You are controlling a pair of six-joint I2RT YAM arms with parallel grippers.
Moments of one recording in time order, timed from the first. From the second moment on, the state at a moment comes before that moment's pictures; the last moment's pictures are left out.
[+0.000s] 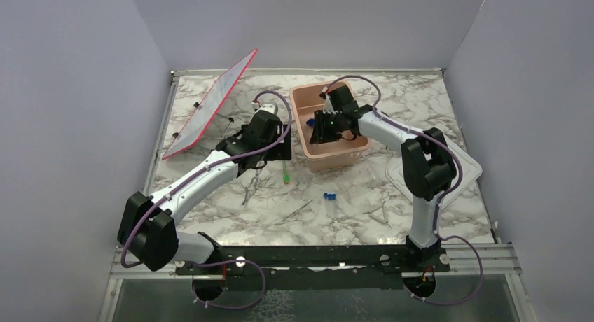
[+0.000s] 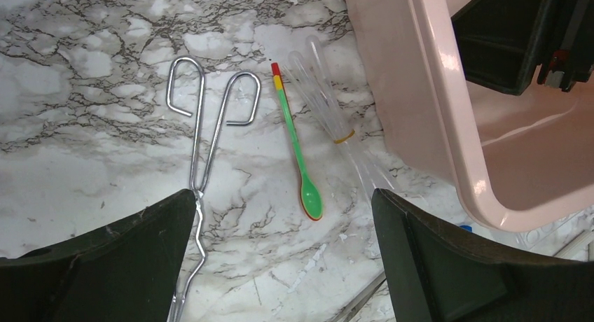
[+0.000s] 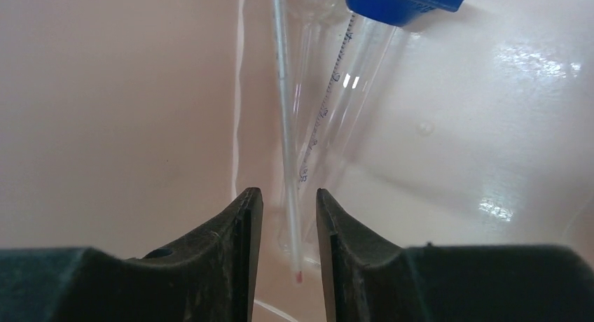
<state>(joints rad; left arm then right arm) -0.62 1.34 1.03 -0.49 -0.23 -0.47 0.51 1.98 1.45 -0.39 -0.30 0.36</state>
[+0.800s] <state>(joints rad) -0.61 1.36 0.85 -0.54 -0.32 -0.64 0.52 1.44 1.17 -0.38 -0.24 0.42</state>
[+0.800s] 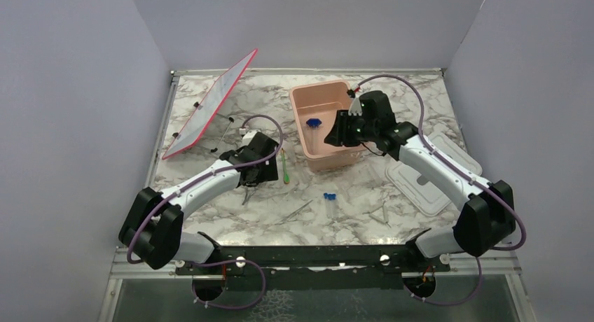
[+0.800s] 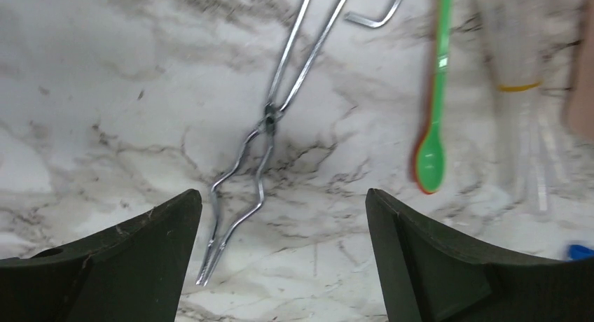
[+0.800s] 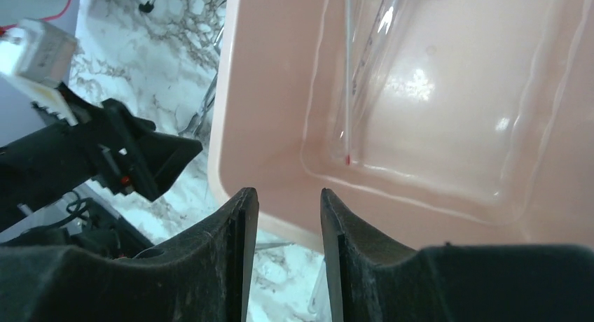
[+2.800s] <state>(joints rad) -0.60 1.44 0.76 -0.71 -0.15 -0.73 0.52 1.33 1.04 -0.25 -0.31 0.52</state>
